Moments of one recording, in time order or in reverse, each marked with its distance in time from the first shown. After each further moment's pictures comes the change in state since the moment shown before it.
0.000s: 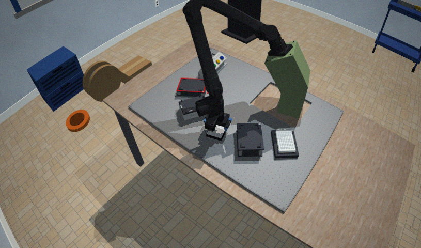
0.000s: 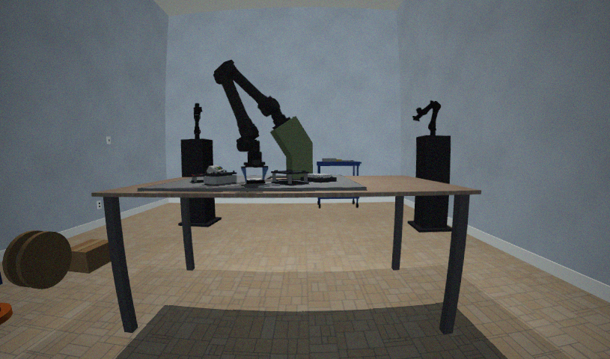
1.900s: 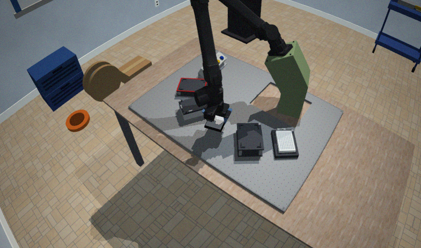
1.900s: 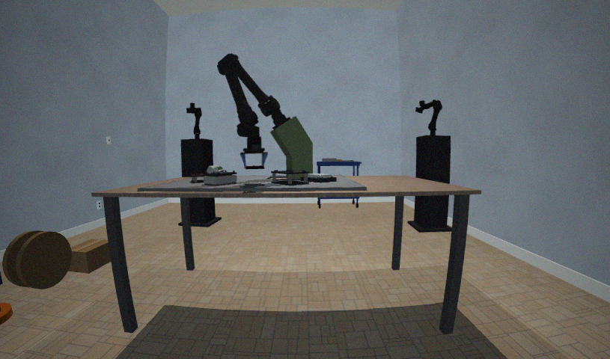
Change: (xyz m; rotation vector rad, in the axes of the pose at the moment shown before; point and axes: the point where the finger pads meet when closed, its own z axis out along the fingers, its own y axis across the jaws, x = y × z) arm -0.002 -0.002 -0.069 0.004 -0.005 -0.006
